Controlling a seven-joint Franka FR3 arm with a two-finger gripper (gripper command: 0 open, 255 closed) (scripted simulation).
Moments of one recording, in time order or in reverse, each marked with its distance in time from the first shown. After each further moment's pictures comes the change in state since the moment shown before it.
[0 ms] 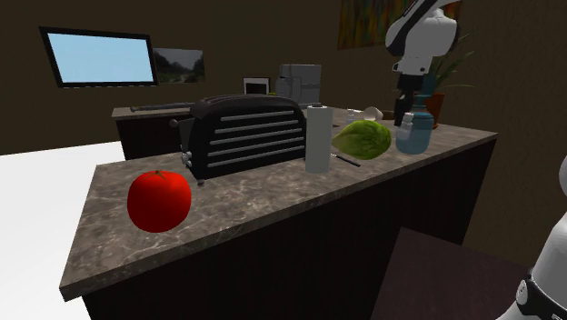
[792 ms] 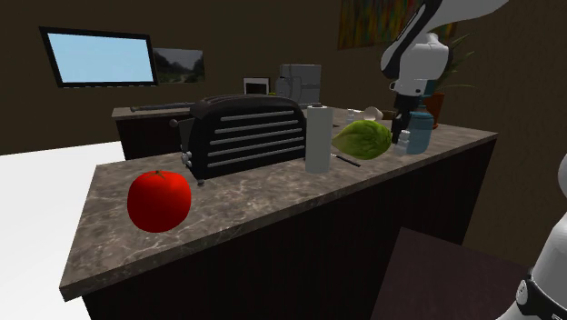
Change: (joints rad) arm -0.008 0.072 0.014 -0.084 0.053 0.146 -0.038
